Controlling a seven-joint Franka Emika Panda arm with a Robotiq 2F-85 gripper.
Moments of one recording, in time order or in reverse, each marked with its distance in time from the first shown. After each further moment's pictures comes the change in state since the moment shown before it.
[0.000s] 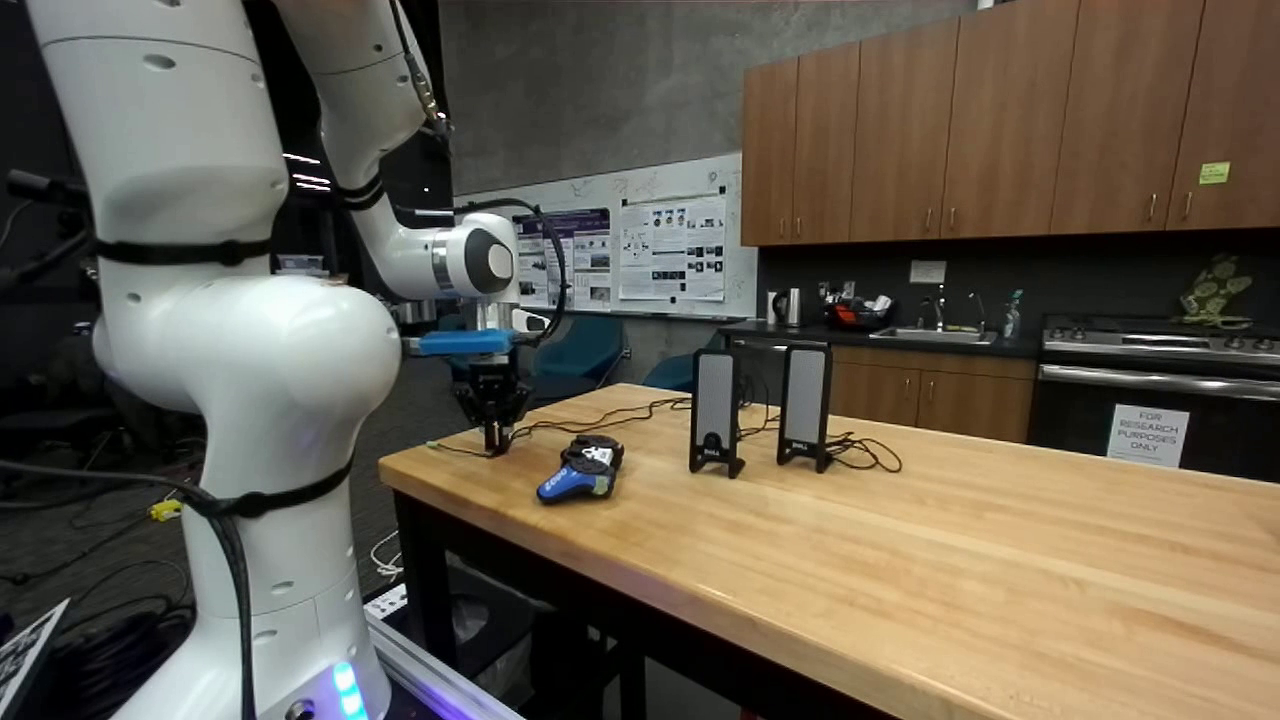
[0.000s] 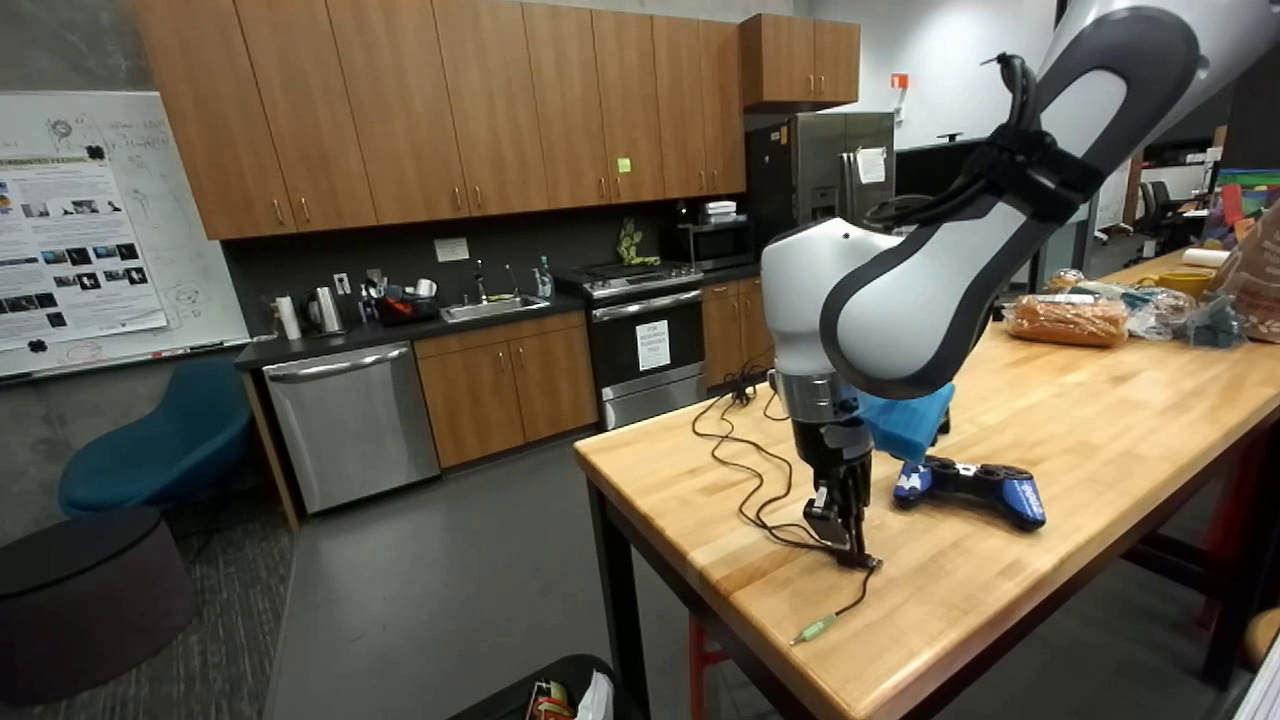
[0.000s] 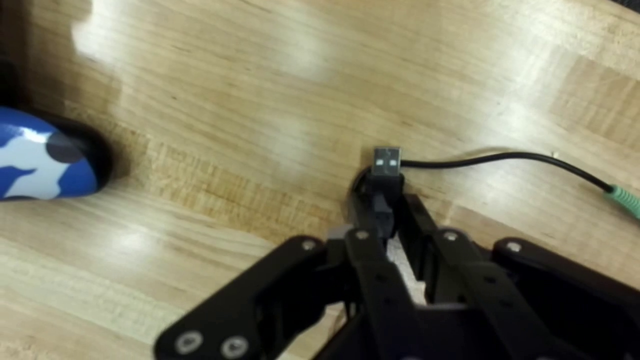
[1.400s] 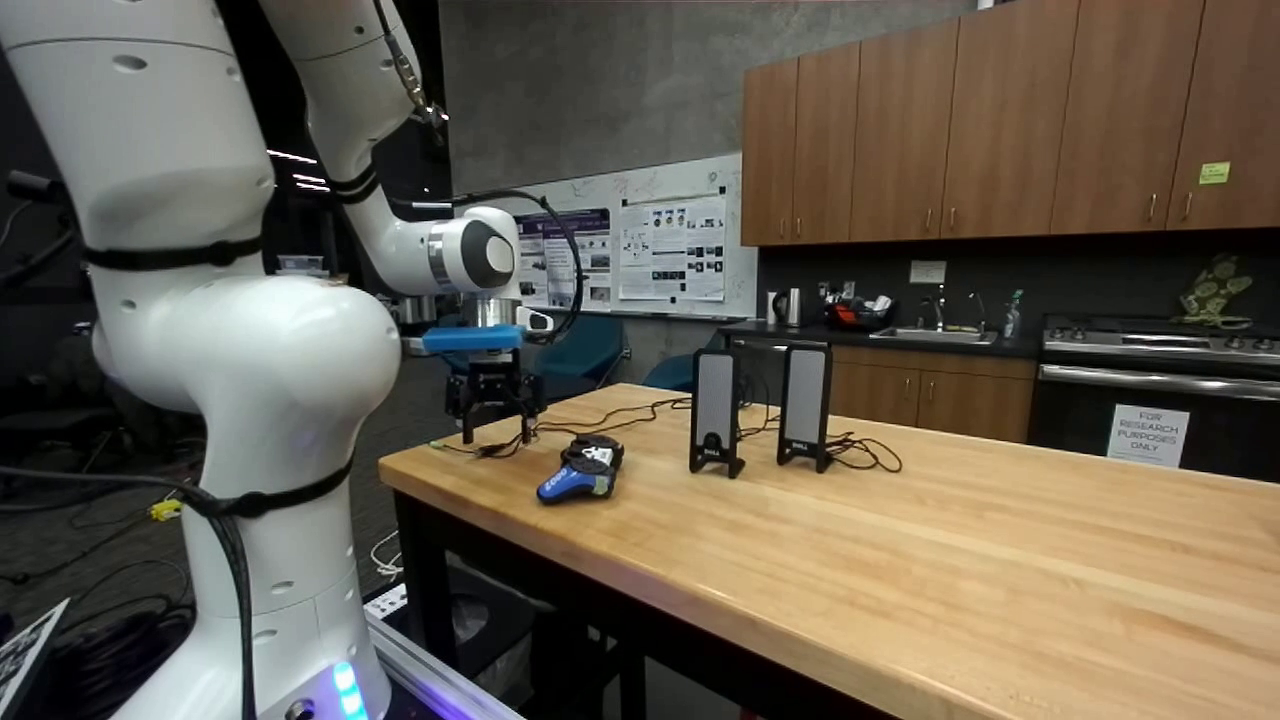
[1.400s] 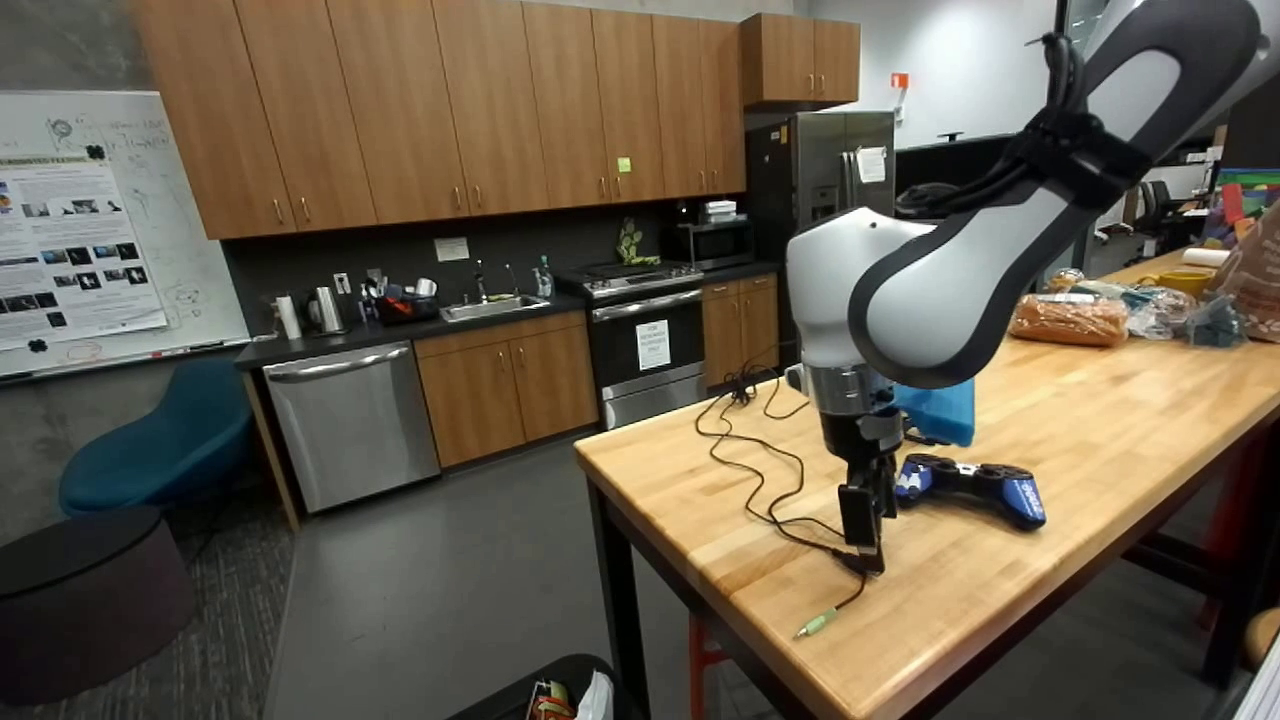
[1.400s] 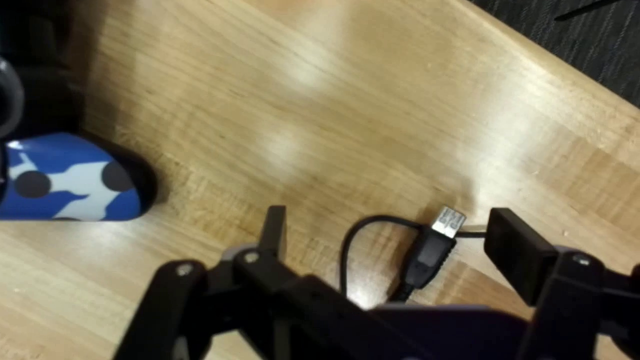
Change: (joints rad) arm 0.002 -0.077 -0.031 -0.061 0.000 -0.040 -0.160
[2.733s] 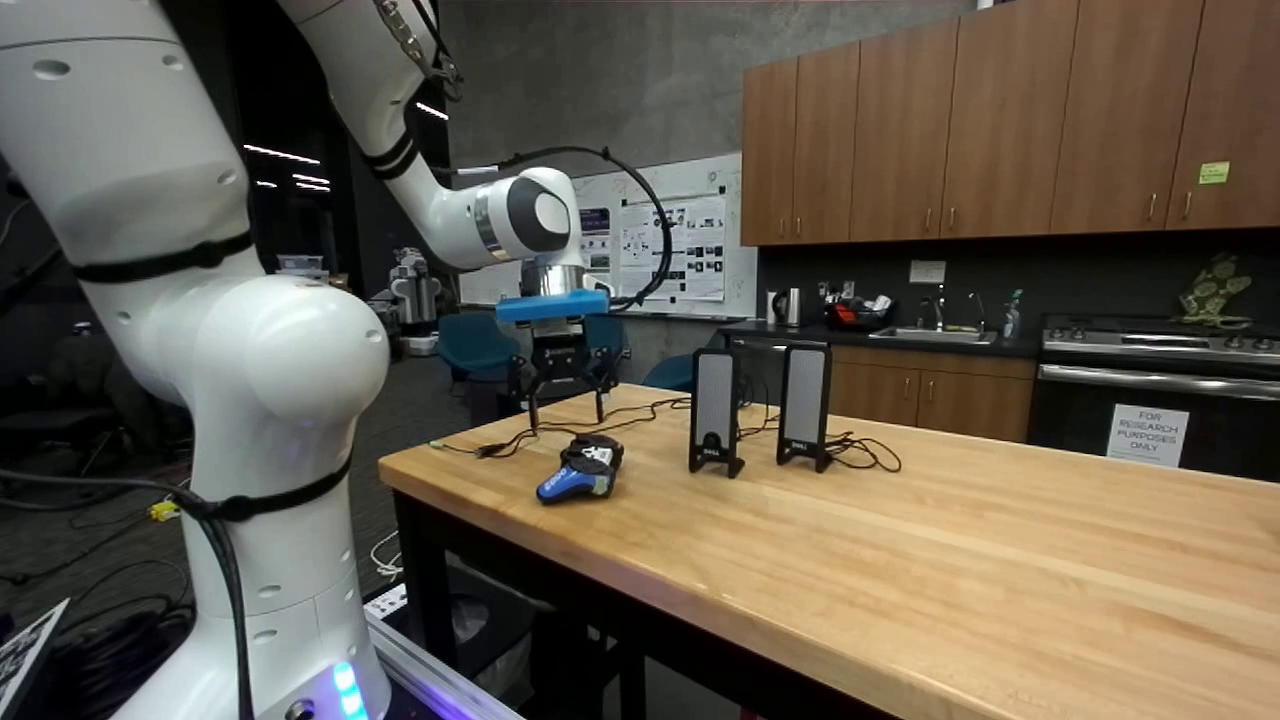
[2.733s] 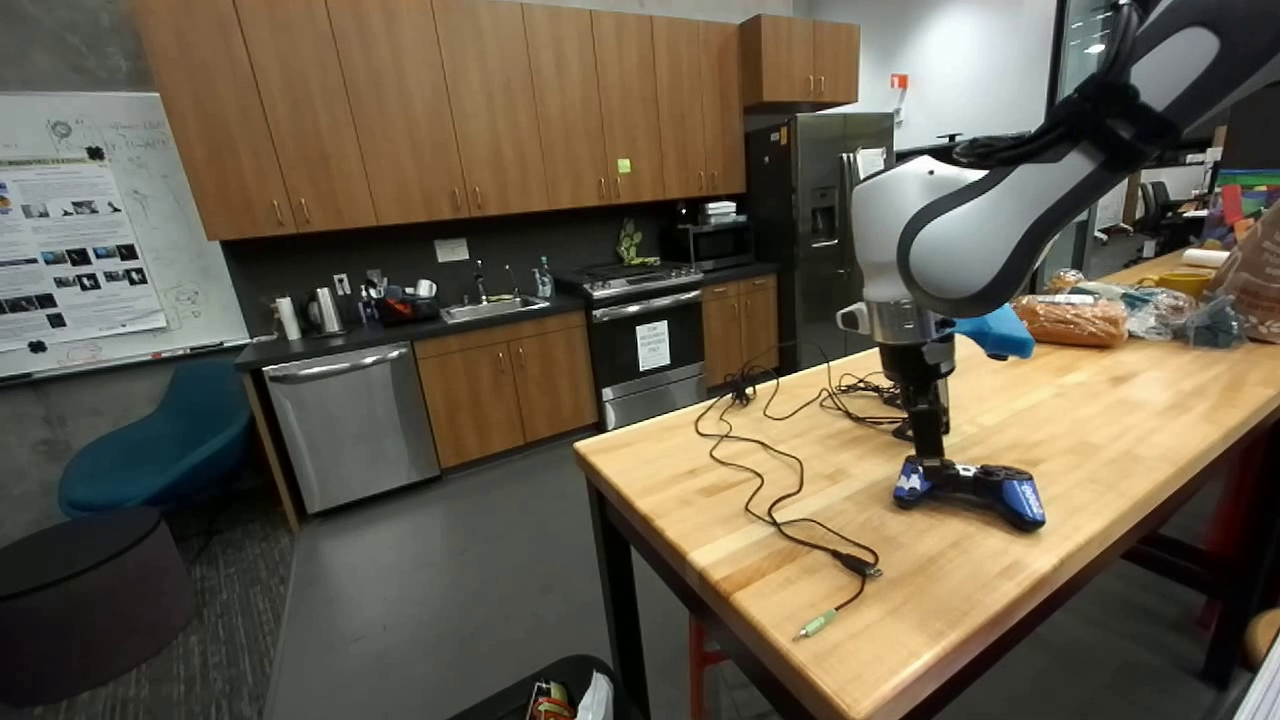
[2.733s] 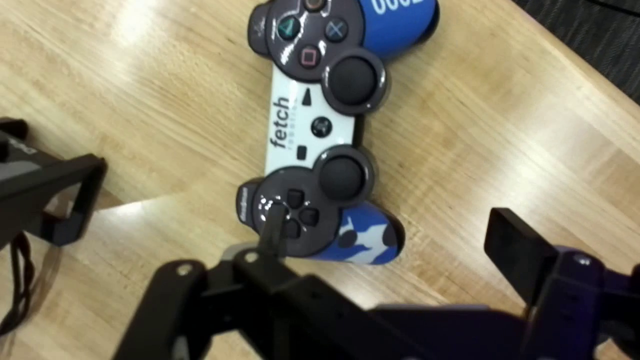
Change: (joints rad) arm -0.145 -0.140 -0.149 -0.010 -0.166 -0.091 -0.311
